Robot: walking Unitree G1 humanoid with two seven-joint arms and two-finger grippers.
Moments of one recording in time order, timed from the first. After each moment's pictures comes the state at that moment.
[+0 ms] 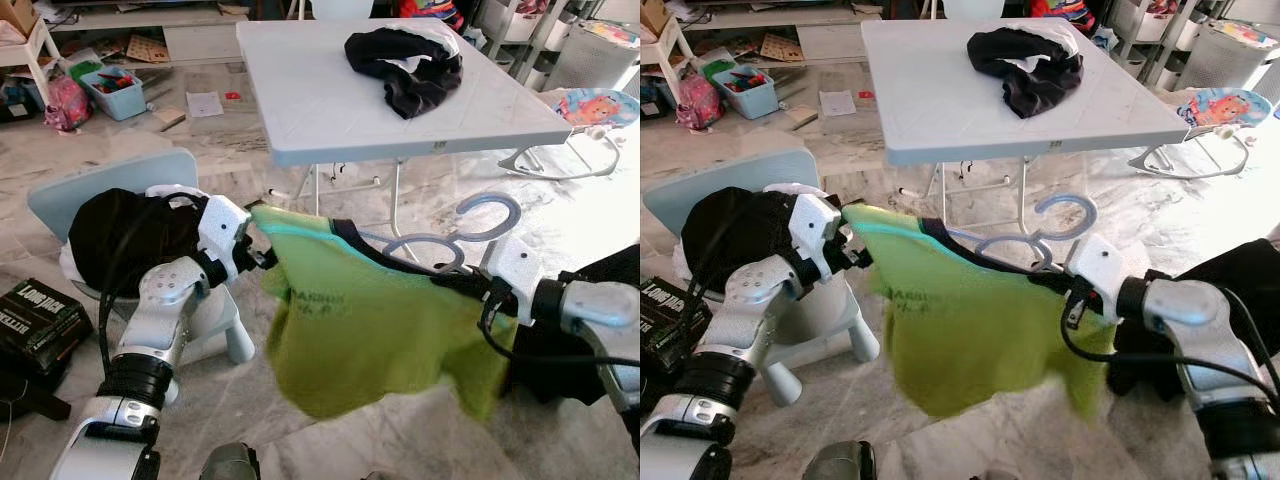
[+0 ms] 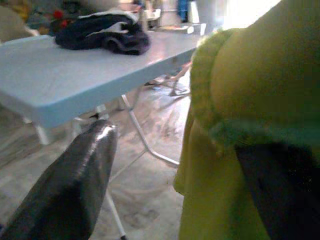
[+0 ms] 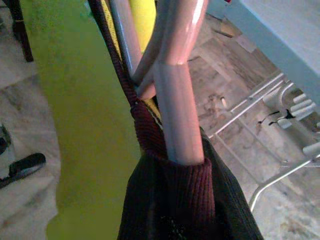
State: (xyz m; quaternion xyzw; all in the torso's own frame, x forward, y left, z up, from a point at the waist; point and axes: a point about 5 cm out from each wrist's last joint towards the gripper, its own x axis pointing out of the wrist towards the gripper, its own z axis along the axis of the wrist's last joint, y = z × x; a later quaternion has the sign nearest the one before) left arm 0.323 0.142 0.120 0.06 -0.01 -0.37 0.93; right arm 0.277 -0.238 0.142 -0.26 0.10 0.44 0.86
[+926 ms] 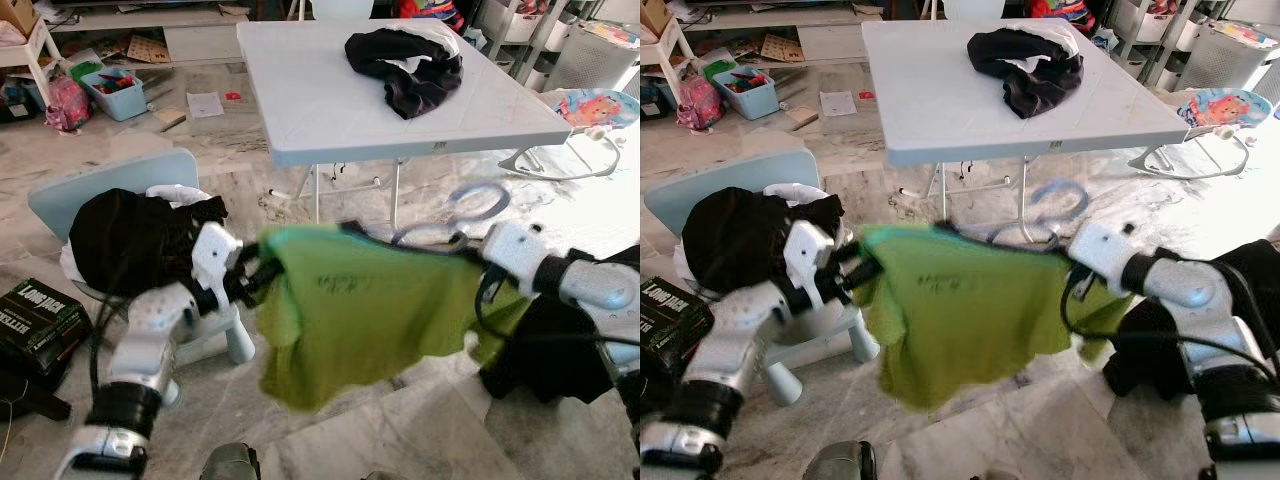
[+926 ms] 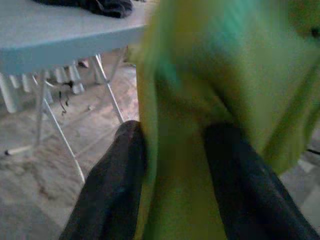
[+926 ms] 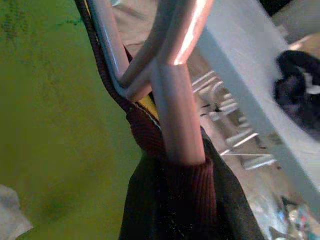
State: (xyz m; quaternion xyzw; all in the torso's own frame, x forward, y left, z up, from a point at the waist) left arm 0.301 0.153 0.091 0.01 0.06 -0.38 0.92; right arm 0.306 -0.255 0.152 -0.37 0.05 0.34 0.86
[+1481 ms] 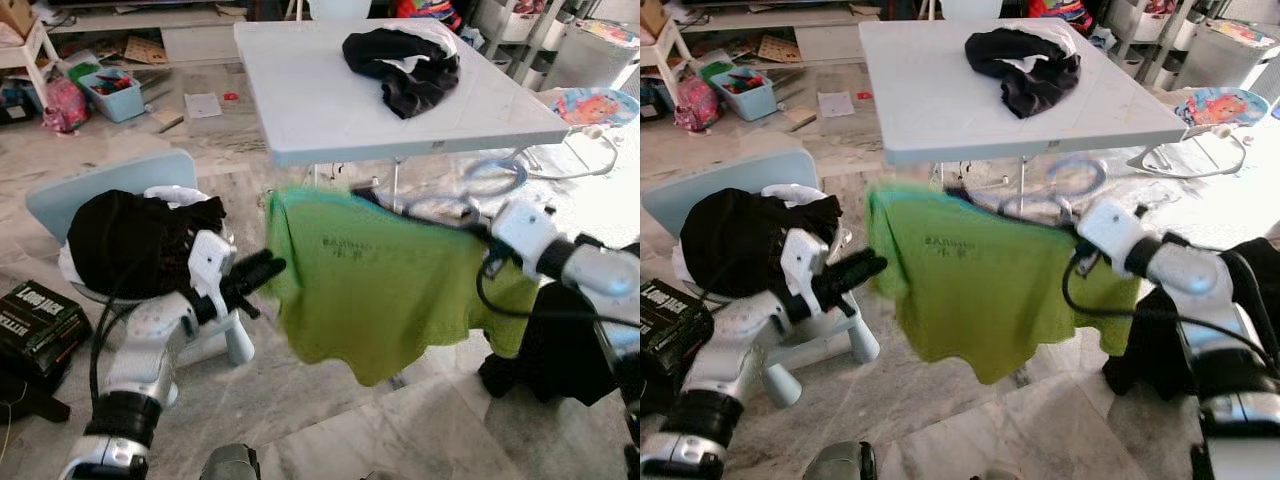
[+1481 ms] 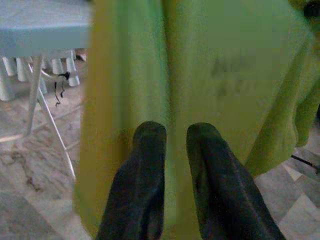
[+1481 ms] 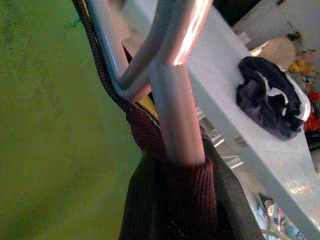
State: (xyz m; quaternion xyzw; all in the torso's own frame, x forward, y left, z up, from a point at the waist) left arm 0.293 0.155 0.081 -0.02 0.07 -0.38 0.92; right arm 0.323 -0.255 0.164 -0.35 0.01 0.30 0.89
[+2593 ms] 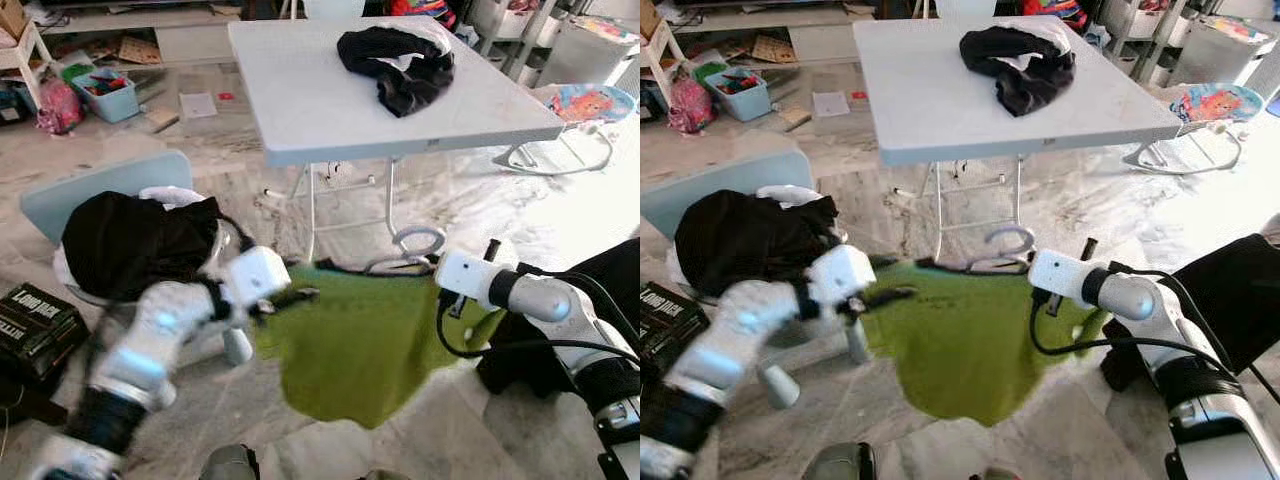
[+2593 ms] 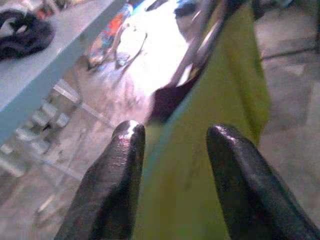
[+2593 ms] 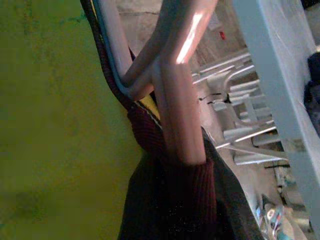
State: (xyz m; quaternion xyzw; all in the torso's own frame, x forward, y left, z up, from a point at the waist) left arm 0.282 0.134 0.117 0.25 0.03 -0.49 0.83; right arm 0.312 -0.225 0.104 -0.46 0.07 0.37 0.80
